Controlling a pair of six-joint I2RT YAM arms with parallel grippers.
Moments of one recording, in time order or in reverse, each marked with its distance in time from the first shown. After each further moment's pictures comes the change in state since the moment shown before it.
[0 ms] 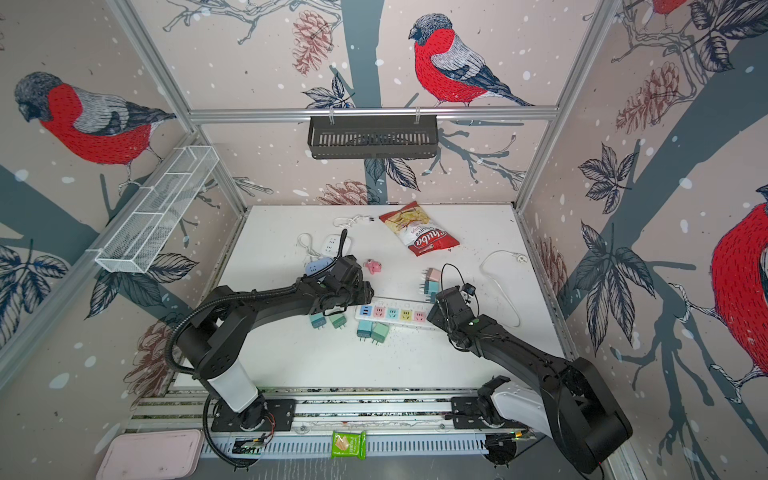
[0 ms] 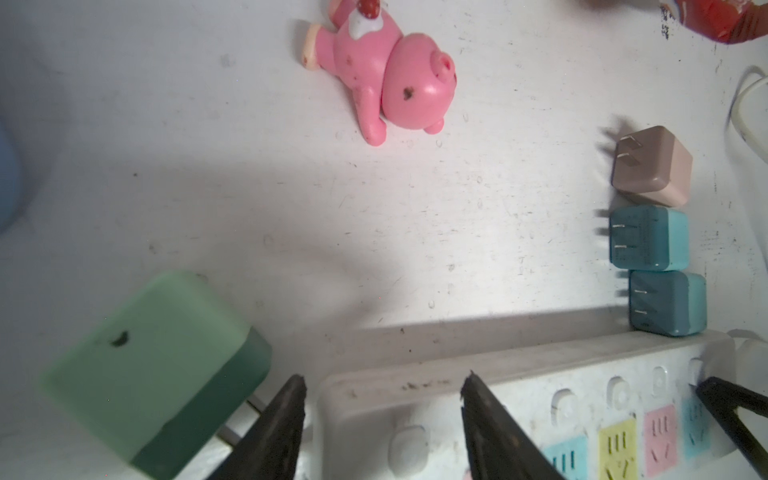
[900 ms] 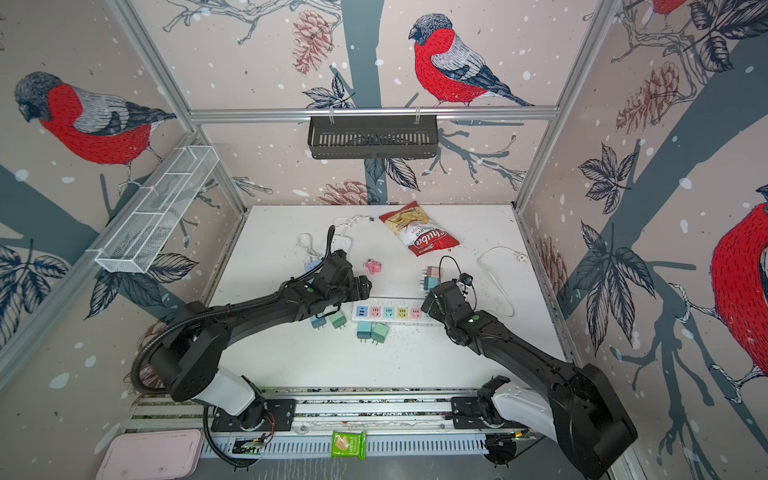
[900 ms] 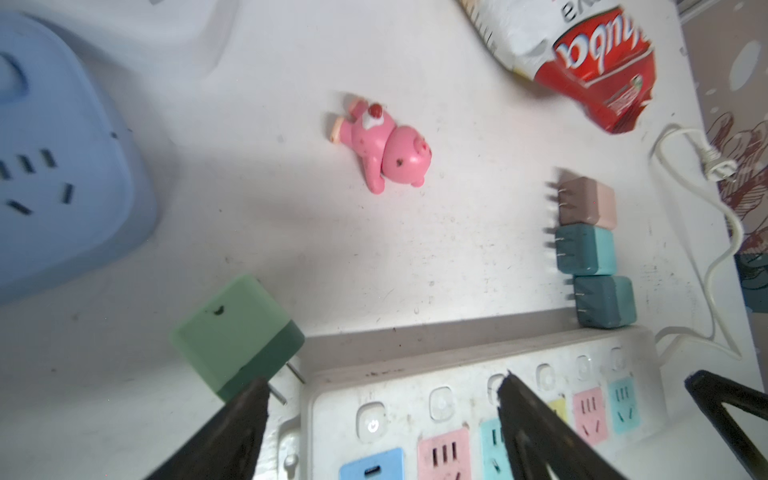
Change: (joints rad) left arm 0.000 -0.200 -0.078 0.016 -0.102 -0.017; right arm 0.057 -0.091 0.076 -0.051 0.091 -0.030
